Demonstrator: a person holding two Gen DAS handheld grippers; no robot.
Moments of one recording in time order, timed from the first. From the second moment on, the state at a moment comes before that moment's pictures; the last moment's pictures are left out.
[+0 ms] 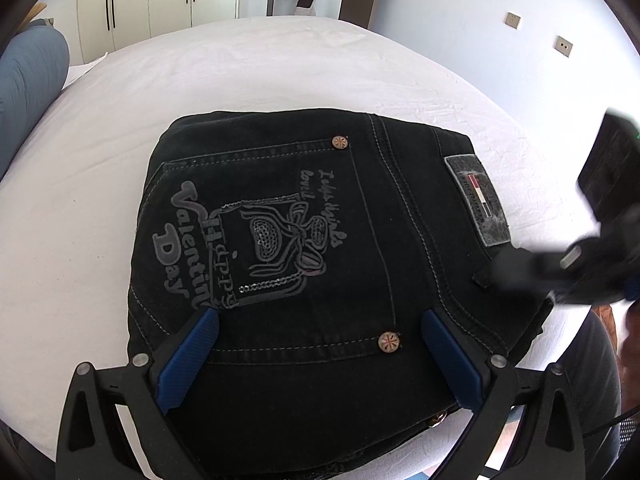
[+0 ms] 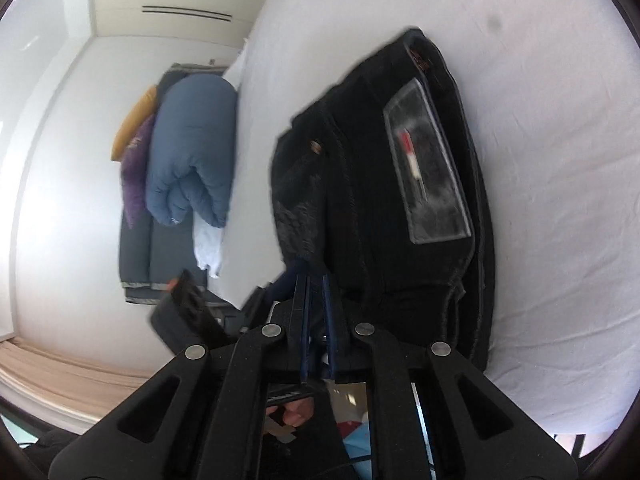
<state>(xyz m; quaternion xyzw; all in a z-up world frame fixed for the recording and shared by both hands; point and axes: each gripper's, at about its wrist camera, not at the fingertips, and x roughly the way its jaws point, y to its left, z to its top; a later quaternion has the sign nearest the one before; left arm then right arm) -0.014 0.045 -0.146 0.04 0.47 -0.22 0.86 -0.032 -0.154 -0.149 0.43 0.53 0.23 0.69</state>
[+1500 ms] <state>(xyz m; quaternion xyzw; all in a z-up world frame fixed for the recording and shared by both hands) 0.076 0.071 -0.087 0.05 0.54 -0.19 0.82 0.048 -0.161 -0.082 0.25 0.51 0.19 0.80</state>
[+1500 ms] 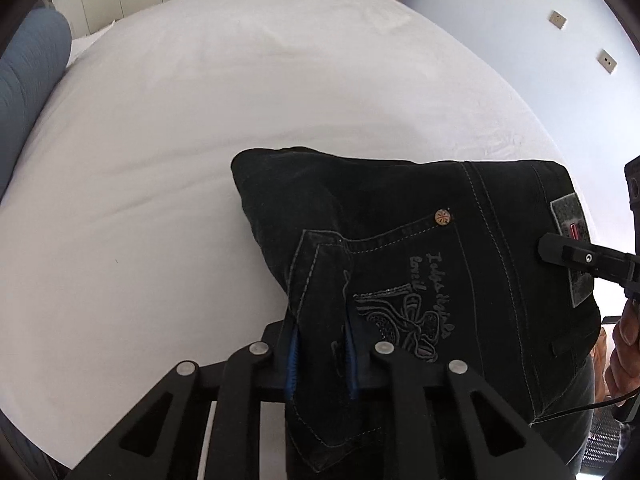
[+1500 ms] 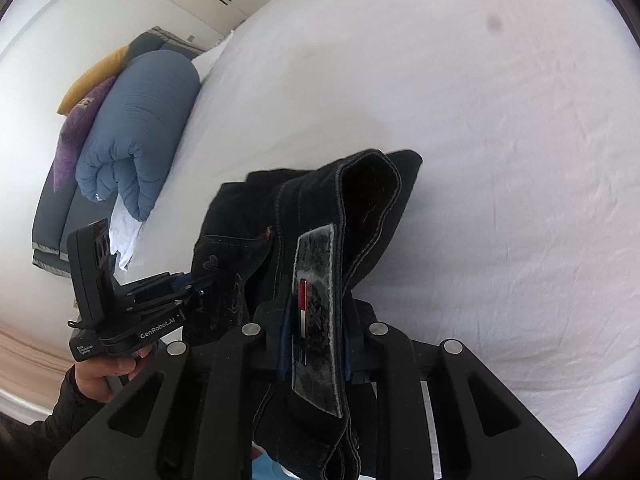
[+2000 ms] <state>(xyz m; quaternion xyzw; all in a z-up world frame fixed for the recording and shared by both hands) 0.142 0.013 -0.088 0.08 0.50 -0.17 0.84 0.116 -0.239 -0.111 0.31 0.51 0.11 0.80</state>
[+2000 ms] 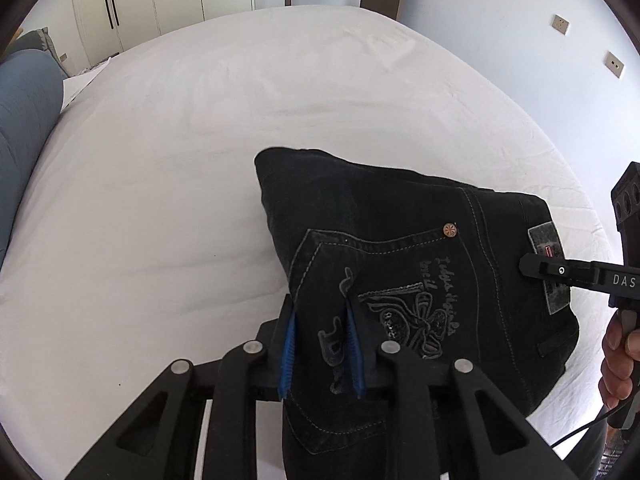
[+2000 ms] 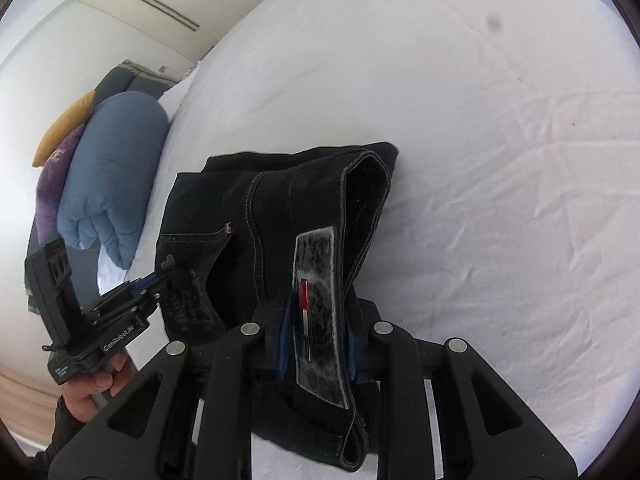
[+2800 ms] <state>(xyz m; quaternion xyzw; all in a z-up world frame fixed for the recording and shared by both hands) -0.014 0.091 0.102 0.06 0.23 -0.02 0.97 -0.093 -0.165 0.106 0.06 0.15 -0.05 0.99</state>
